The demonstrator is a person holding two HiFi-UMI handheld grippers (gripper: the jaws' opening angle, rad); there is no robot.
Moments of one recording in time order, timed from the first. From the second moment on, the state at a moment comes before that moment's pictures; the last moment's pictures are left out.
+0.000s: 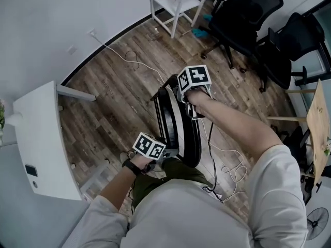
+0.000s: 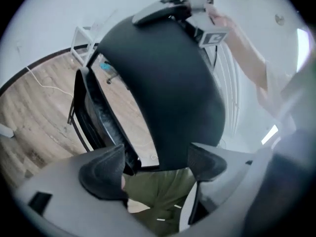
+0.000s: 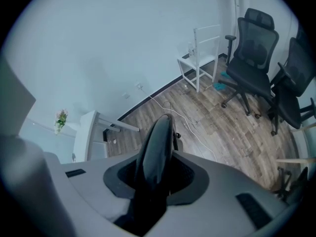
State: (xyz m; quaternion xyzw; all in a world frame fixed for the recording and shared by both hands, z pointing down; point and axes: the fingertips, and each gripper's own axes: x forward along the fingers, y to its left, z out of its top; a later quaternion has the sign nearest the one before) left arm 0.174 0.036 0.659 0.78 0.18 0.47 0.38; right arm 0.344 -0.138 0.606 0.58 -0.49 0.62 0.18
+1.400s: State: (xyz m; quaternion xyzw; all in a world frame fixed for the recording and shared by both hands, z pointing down) left arm 0.167 0.040 0.577 0.88 -0.07 0.42 0.20; right arm 0.251 -0.174 0.591 0.61 -0.47 0.58 0.26
